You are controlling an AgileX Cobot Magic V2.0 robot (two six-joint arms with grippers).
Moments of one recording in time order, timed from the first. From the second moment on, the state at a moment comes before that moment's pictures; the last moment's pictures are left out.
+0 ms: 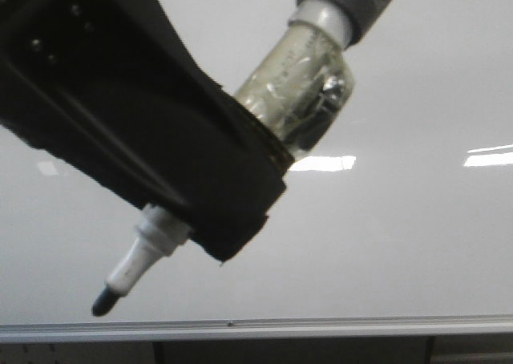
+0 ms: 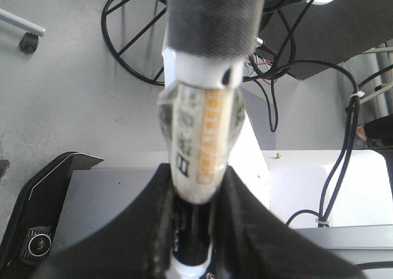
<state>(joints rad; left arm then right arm) -0.64 1.40 -0.90 -1.08 1.19 1.04 -0.01 0.91 -0.75 1.20 1.22 -0.80</state>
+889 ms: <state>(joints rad) -0.64 1.40 -0.90 -1.09 1.19 1.05 0.35 1.14 -0.75 1.21 1.06 -0.84</state>
